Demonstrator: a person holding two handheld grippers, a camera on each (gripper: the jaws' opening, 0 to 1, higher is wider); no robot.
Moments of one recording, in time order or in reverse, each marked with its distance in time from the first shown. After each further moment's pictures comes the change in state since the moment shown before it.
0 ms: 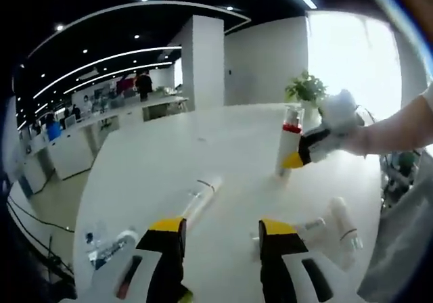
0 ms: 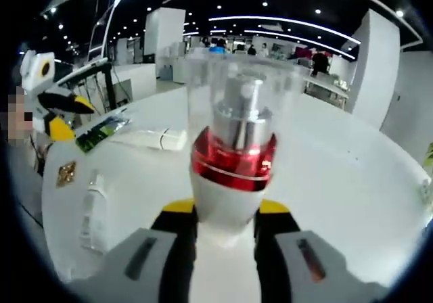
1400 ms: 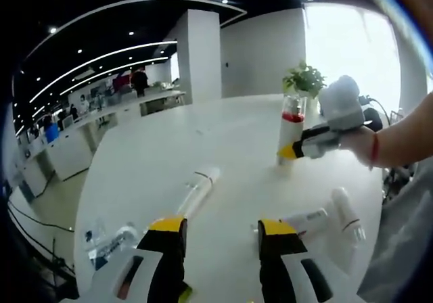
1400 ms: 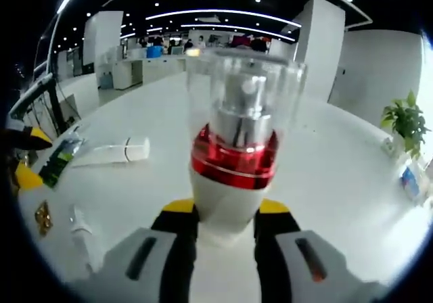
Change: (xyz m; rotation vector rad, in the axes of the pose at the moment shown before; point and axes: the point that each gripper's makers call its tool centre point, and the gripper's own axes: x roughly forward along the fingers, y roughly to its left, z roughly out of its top) left arm 0.004 -0.003 -0.012 0.034 0.058 -0.006; right arm -0.004 -0.006 -0.005 0.163 0.063 -0.299
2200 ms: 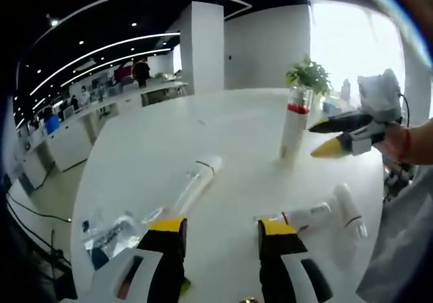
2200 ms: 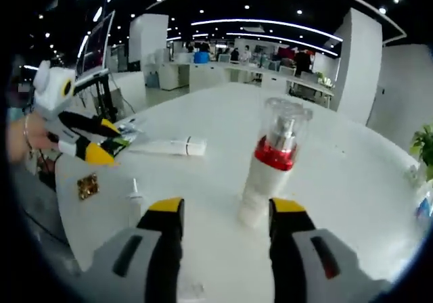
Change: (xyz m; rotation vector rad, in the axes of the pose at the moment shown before) left arm 0.004 0.003 -0.012 -0.035 0.048 0.003; right arm -0.079 0.043 0.009 -0.169 -0.114 0.301
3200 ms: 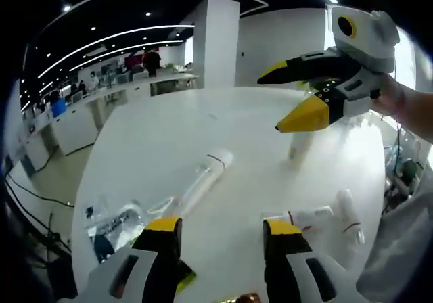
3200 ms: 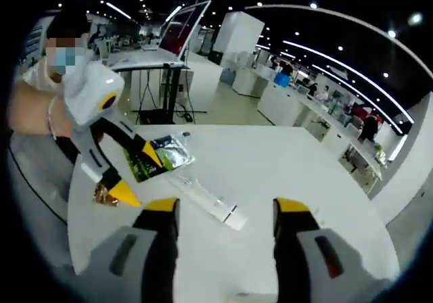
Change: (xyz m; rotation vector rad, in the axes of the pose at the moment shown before) left arm -0.007 0.012 -0.004 -0.084 0.035 0.026; right arm 0.065 0.076 0.118 -0.512 -0.034 0.327
